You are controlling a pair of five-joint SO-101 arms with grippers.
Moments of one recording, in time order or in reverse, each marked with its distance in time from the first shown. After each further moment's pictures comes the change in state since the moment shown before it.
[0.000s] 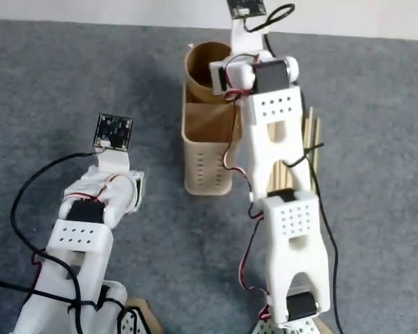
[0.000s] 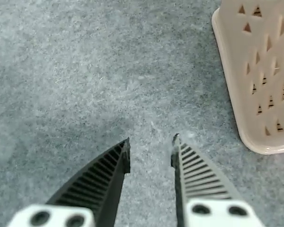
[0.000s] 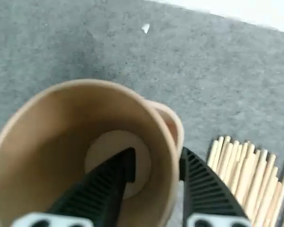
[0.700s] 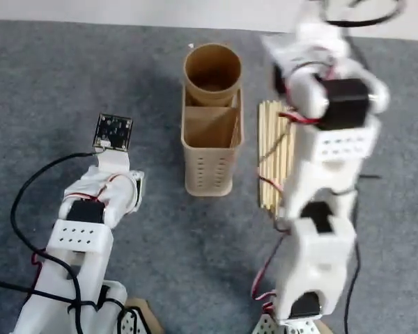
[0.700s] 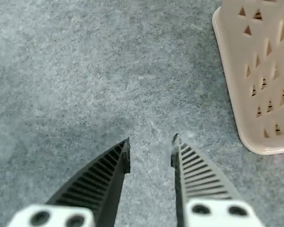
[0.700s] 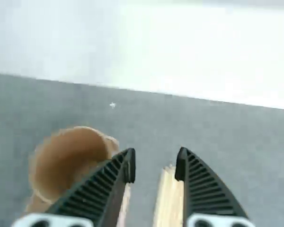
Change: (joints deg) left arm 0.0 0.0 0.0 0.0 0.0; right arm 9.9 -30.2 4.0 6.0 0.4
